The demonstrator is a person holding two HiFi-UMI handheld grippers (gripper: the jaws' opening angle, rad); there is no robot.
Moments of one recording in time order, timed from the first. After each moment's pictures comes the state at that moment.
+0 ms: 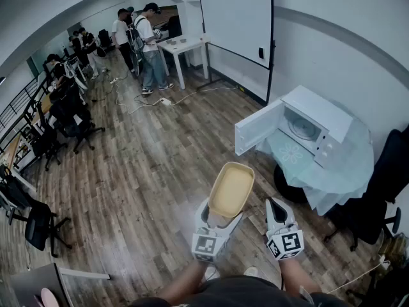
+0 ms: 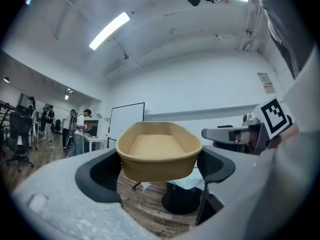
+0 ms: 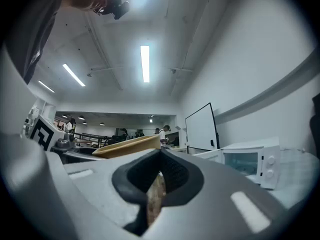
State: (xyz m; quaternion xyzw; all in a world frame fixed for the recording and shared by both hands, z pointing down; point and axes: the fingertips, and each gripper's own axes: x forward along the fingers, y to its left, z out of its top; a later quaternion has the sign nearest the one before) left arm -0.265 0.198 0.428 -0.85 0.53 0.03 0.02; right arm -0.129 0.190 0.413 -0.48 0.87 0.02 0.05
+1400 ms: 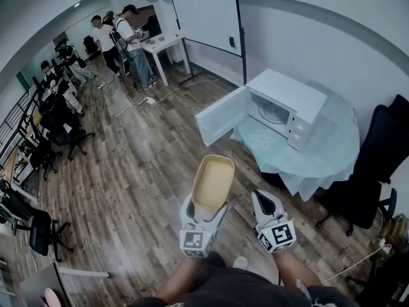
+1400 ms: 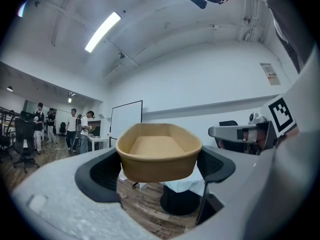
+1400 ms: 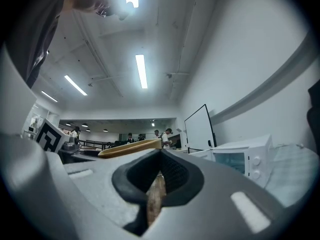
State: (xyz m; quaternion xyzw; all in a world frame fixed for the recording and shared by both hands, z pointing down) left arm -0.142 0.211 0.435 -0.83 0.56 -0.01 0.02; right arm 0.003 0.210 0.415 -0.46 0.88 0.01 0.08
